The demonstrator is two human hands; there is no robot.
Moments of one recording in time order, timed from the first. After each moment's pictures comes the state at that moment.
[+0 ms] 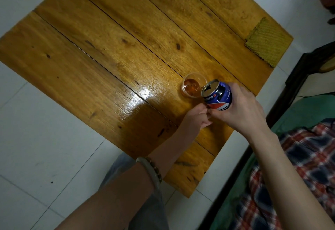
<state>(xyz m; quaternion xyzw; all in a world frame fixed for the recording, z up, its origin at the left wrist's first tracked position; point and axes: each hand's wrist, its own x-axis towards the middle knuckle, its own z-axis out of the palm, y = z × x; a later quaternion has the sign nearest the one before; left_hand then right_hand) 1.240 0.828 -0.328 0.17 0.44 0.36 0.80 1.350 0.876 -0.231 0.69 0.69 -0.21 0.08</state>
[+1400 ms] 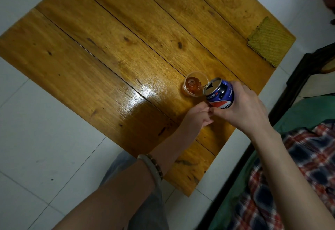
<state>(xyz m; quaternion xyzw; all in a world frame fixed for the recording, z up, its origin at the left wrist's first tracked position) 1.238 0.856 -0.260 -0.02 0.56 0.25 0.79 1.351 0.879 -0.230 0.69 0.69 -0.21 0.08</state>
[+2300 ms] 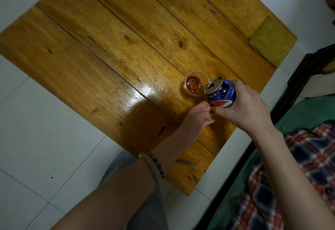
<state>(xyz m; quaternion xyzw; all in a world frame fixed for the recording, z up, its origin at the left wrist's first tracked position) 1.233 0.855 -0.247 0.01 0.53 0.26 0.81 1.352 0.881 -0.228 0.69 0.69 -0.20 0.09</state>
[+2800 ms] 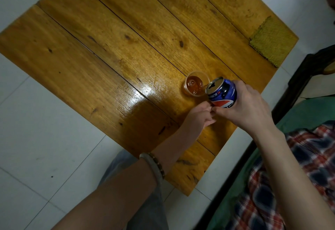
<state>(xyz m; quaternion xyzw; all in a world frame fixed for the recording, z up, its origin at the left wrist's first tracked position) 1.236 0.857 -0.248 -0.01 0.53 0.26 0.81 1.353 0.882 -0.227 0.68 0.69 -0.20 0.10</state>
